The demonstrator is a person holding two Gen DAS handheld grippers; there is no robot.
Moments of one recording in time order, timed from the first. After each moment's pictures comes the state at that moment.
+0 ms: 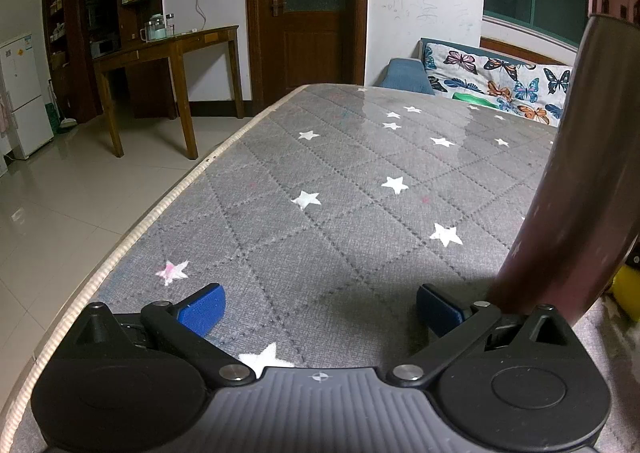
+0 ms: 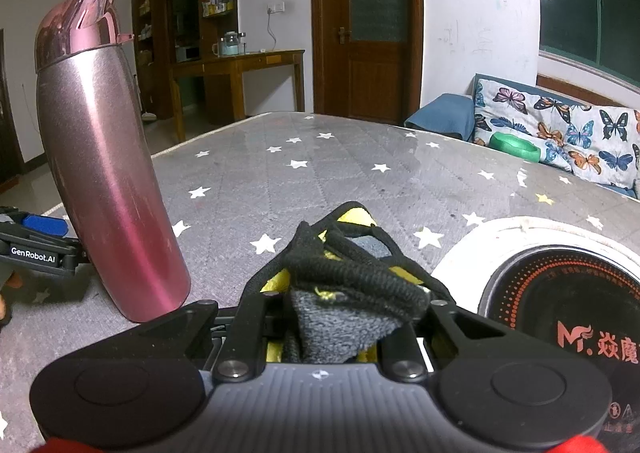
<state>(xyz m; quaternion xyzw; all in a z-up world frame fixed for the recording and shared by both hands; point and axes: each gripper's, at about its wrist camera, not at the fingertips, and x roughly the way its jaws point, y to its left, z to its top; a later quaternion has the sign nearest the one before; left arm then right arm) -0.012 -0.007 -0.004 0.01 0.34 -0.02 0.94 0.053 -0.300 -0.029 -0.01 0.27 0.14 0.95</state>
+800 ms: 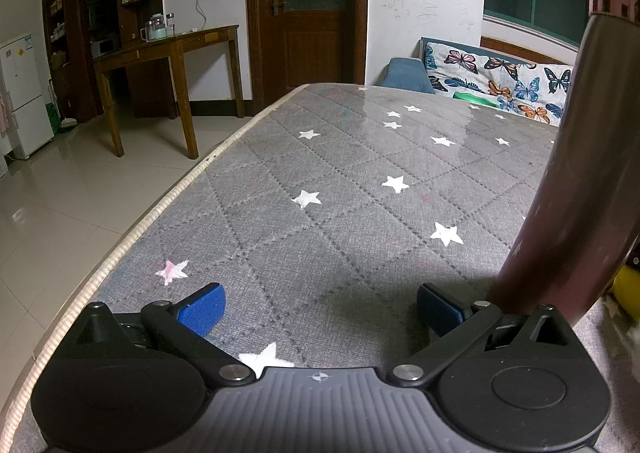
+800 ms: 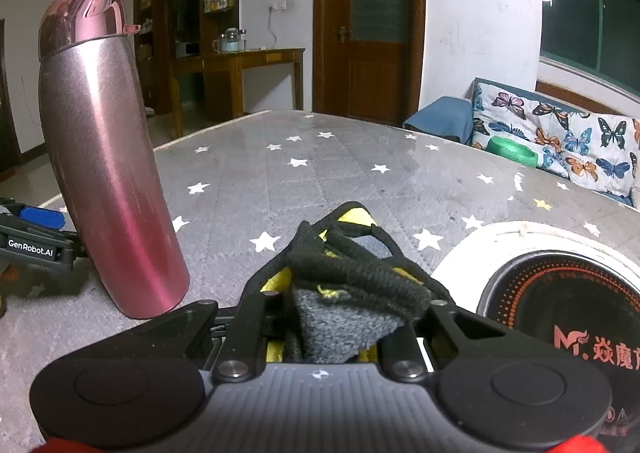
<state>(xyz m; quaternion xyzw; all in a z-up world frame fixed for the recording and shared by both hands) -0.012 -0.015 -0.003 0.01 0.34 -0.02 0.94 0.046 -0.293 -0.025 -0.03 0.27 0.13 0.95</state>
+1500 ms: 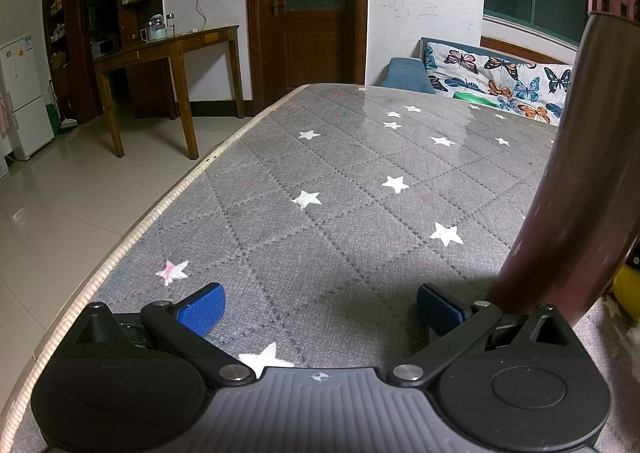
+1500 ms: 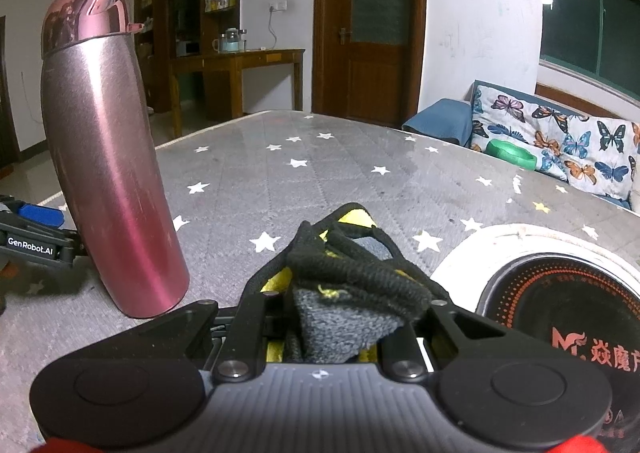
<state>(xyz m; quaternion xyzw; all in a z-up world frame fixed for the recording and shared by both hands) -0.012 -0.015 -0.001 0.01 0.34 -0.02 0.94 0.049 -0.296 -0.026 -0.03 0.27 0.13 0.95</state>
